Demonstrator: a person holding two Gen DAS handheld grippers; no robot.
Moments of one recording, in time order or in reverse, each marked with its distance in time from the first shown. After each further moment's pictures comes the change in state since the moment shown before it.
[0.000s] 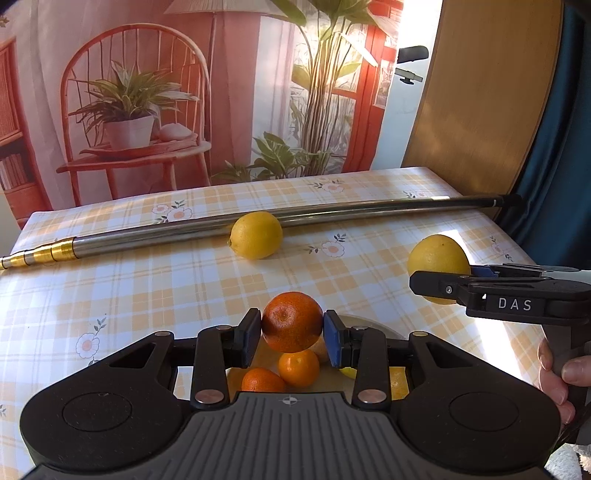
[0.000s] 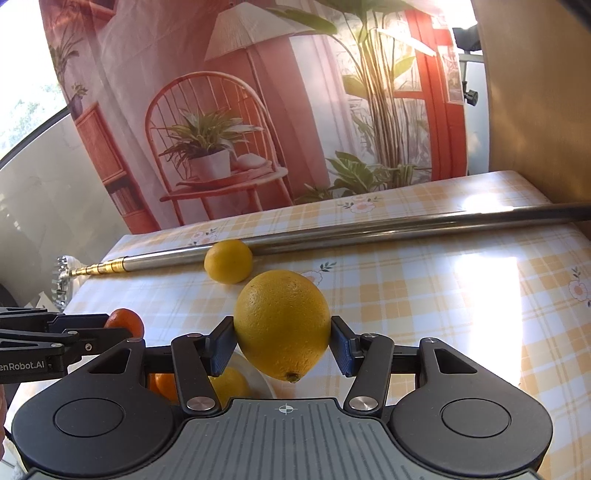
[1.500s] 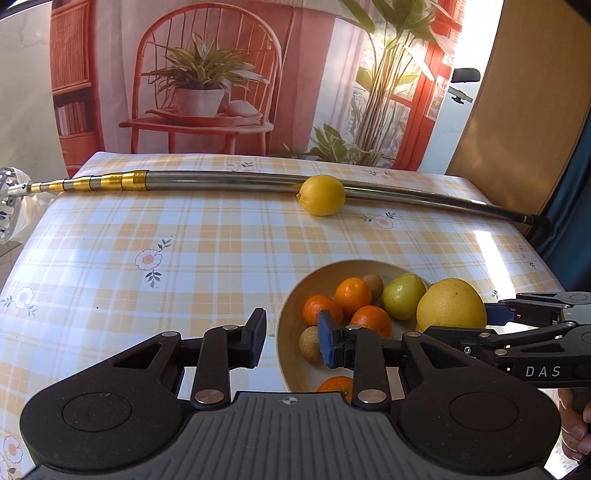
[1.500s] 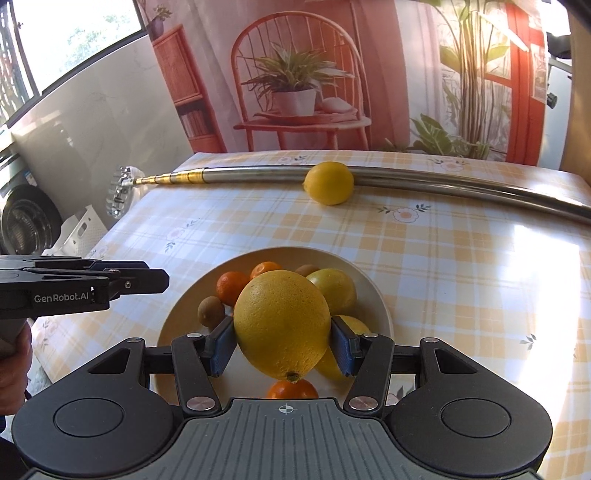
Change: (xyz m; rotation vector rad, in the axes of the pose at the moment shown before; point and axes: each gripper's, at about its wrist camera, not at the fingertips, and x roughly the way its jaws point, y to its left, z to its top) left arm -0.042 0.031 -0.060 -0.164 -0.014 0.097; right arm -0.008 0.076 -0.045 -0.197 0.181 0.141
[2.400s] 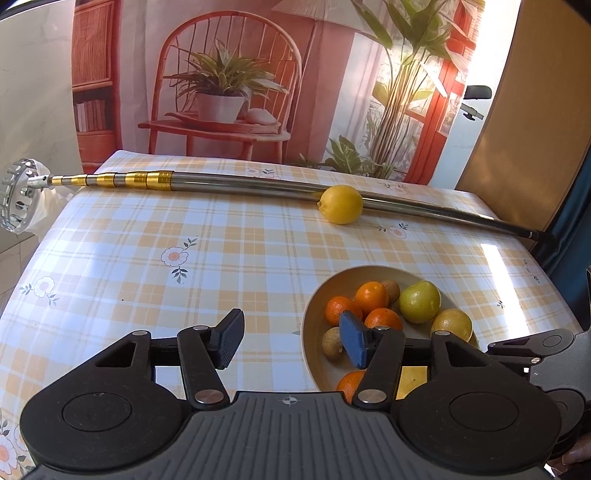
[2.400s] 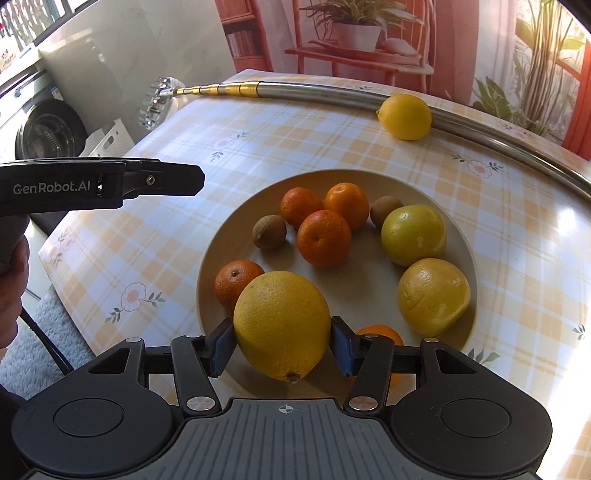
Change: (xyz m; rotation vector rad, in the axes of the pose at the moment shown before) left arm -0.016 0.015 -0.005 -0.049 -0.032 0.020; right arm 0.029 0.046 -0.018 -0.136 0.237 0.053
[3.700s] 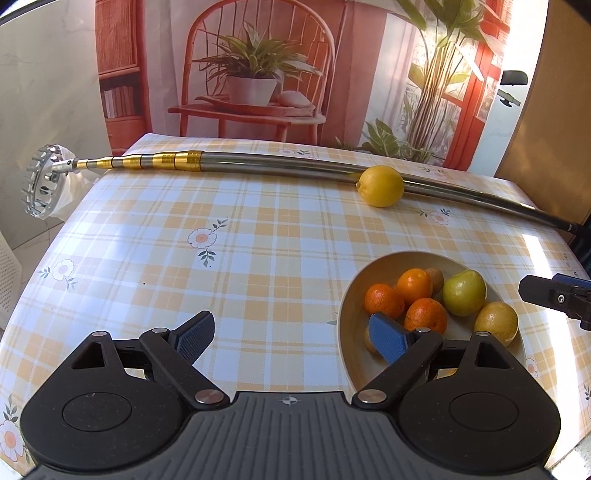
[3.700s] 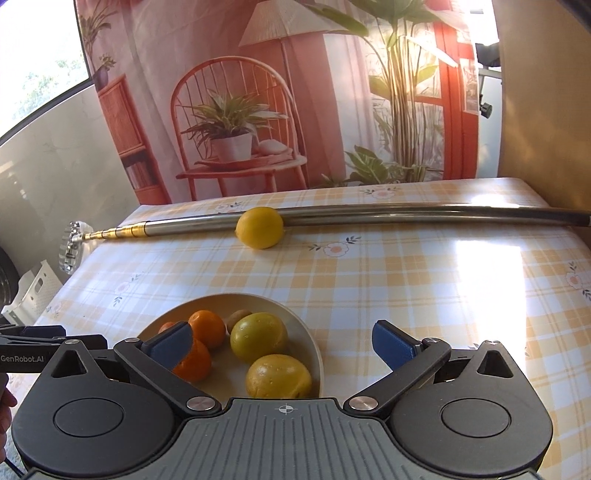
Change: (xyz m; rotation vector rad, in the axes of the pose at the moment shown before) left arm 0.018 0.003 -0.003 -0.017 0.053 0.127; right arm -0.046 -0.078 -0.006 0.273 -0.391 -0.214
